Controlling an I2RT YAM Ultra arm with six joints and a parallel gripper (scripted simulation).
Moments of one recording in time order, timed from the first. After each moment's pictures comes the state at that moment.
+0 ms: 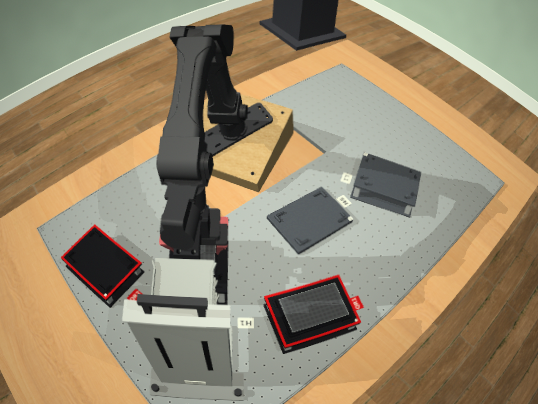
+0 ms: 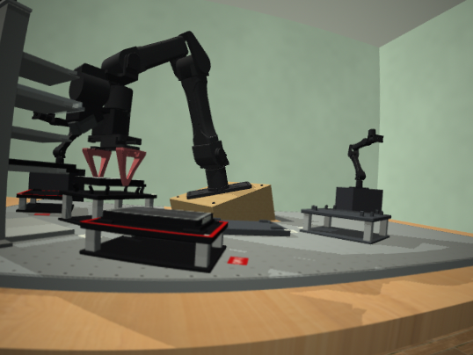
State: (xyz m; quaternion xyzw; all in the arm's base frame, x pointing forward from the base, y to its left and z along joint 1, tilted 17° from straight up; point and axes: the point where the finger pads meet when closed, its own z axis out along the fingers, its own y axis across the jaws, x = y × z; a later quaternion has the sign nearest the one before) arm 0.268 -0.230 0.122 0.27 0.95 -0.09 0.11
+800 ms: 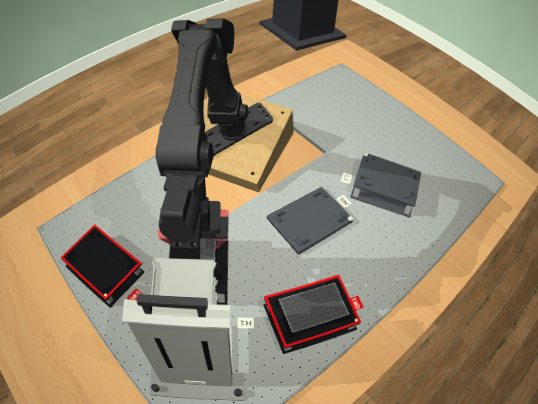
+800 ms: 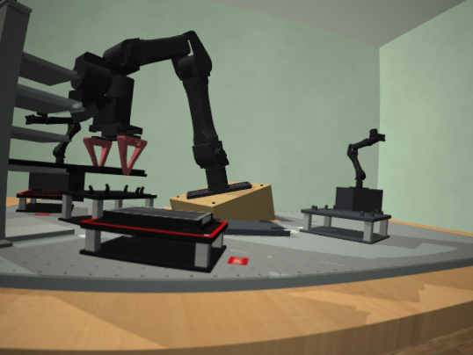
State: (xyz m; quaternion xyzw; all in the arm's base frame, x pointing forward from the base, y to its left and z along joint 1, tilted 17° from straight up) arm 0.266 -0.224 0.143 0.27 0.95 -0.09 0.11
